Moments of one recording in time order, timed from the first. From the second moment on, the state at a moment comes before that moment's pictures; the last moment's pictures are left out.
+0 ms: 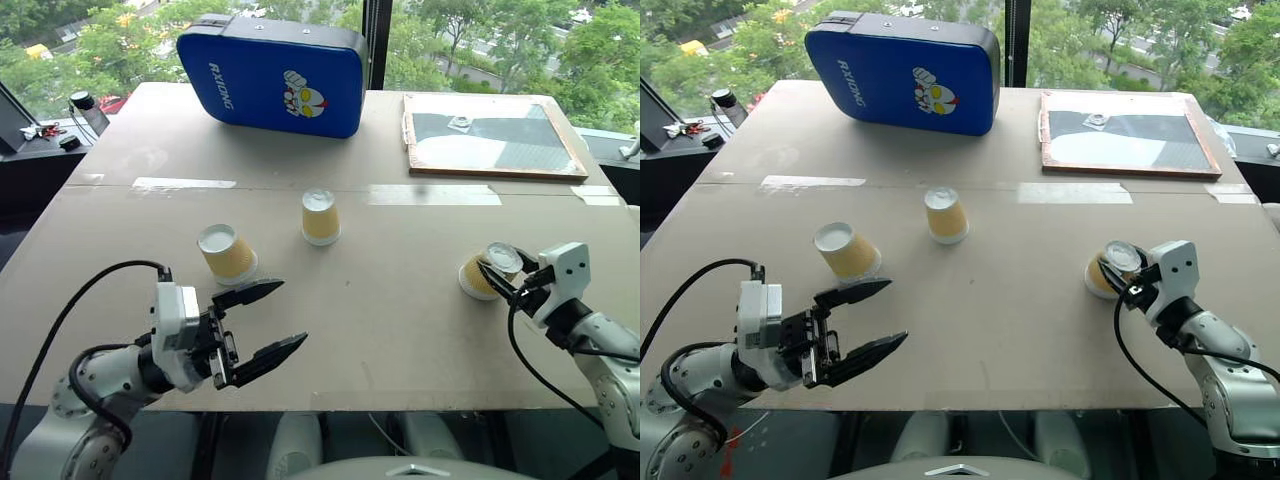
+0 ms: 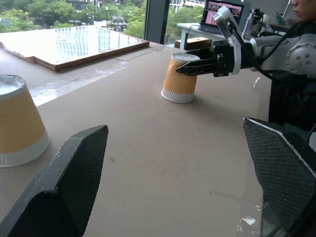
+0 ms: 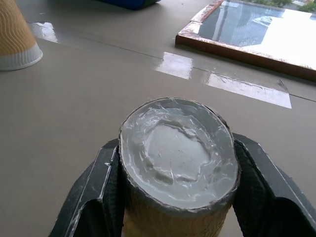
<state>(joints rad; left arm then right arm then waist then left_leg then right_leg) 0.35 0.64 0.34 -0.65 -0.77 0.28 -1.00 0.09 -0.49 -0.21 -0.45 0.41 0.42 0.51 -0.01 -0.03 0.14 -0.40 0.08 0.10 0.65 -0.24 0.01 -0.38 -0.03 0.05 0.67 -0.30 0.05</state>
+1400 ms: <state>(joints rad) 0.53 0.58 0.48 -0.65 -0.90 0.30 -0.95 -0.40 -0.38 0.26 -0.22 0.25 0.53 0.62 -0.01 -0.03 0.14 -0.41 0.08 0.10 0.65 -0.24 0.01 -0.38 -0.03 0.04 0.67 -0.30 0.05</state>
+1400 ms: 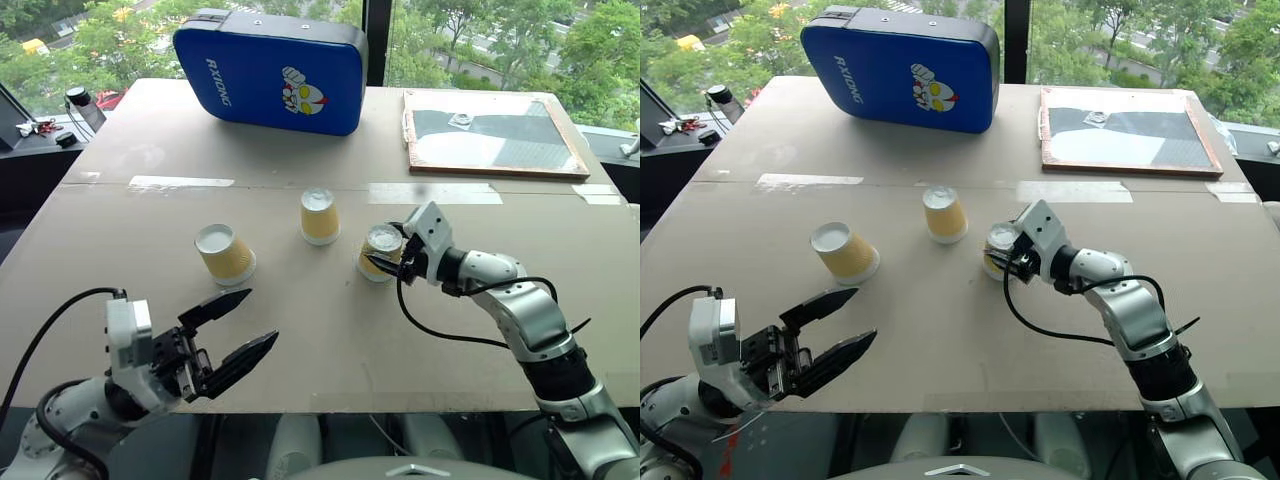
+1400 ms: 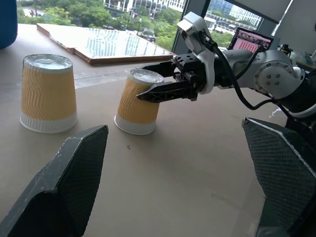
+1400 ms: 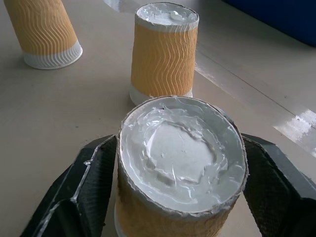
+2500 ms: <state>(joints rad) 0.00 0.60 0.25 -0.57 -0.76 0.60 -0.45 -0.06 -0.59 -0.10 -0.58 0.61 0.39 0.91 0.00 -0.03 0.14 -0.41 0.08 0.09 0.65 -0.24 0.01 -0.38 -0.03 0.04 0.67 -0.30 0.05</state>
